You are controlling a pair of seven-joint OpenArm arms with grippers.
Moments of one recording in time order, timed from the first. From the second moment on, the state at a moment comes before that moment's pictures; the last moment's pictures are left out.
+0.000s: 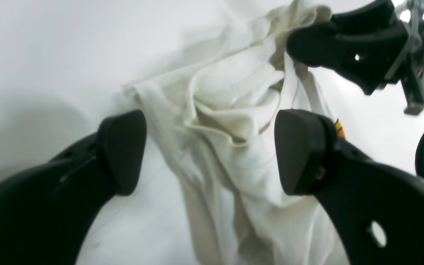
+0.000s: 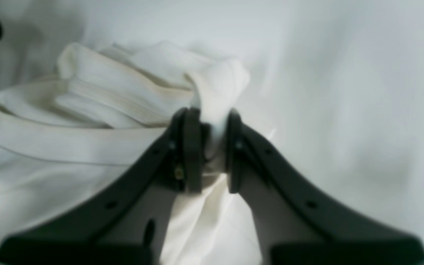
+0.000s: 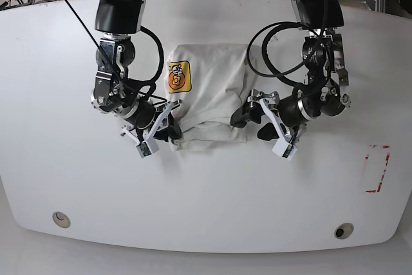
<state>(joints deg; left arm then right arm) -10.8 -1.3 -9.3 84.7 -34.5 -37.4 61.3 11.4 1.3 10.3 75.8 12.4 40.9 -39.5</state>
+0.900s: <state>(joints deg) -13.9 0.2 -4.0 72.6 -34.4 -39.1 51.3 8.0 0.1 10.4 85.7 12.5 40.9 -41.9</state>
